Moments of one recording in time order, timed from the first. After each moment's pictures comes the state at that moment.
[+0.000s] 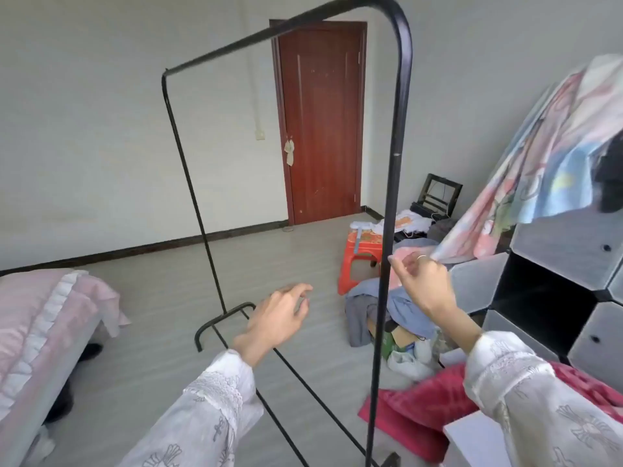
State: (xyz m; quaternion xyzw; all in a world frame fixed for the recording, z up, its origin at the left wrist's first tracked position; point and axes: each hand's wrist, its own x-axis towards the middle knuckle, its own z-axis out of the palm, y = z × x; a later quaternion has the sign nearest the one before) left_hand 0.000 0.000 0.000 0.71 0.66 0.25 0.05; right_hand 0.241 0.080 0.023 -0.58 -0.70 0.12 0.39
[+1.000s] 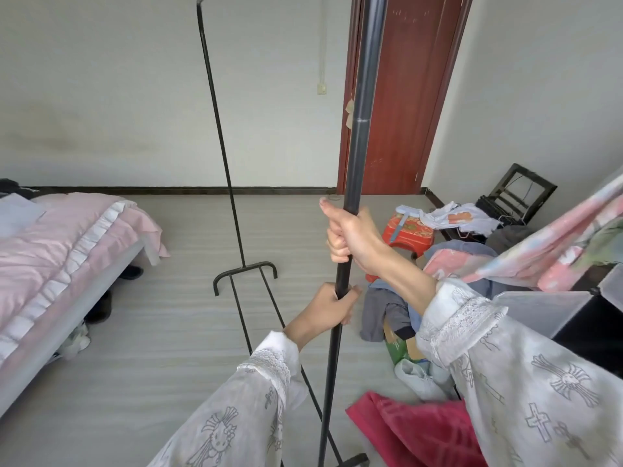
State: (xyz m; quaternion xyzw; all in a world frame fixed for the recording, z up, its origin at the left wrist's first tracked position) left_hand 0.134 0.172 -0.046 0.47 0.62 0.49 0.39; right_hand 0.182 0.223 0.062 -0.25 -0.65 0.65 0.30
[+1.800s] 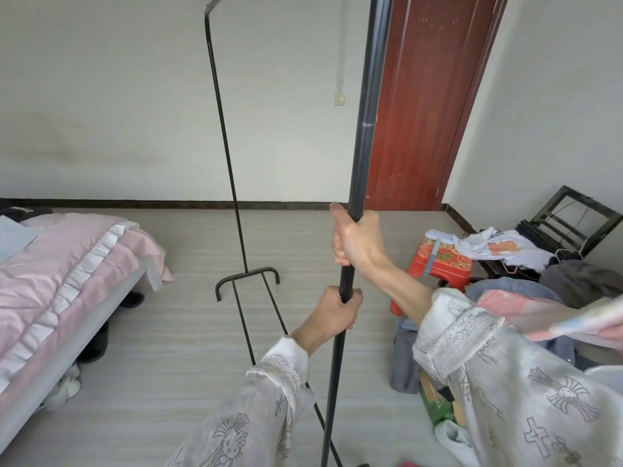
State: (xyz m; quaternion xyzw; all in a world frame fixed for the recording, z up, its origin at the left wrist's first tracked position) left_hand -0.067 0.315 -0.051 0.46 0.64 0.51 0.36; right_hand -0.028 0.351 0.062 -0.31 -0.61 0.62 0.40
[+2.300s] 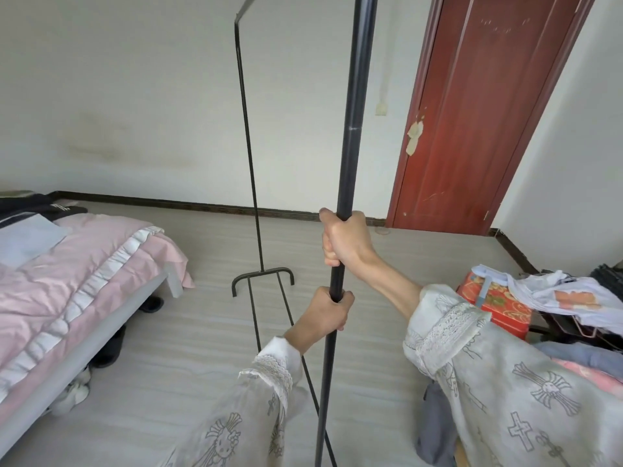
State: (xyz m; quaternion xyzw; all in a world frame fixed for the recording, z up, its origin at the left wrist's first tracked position) left_hand -0.188 0.453 -0.052 0.39 0.70 0.52 0.31; right_hand -0.153 0.496 0.064 -0.27 -0.66 0.63 0.31
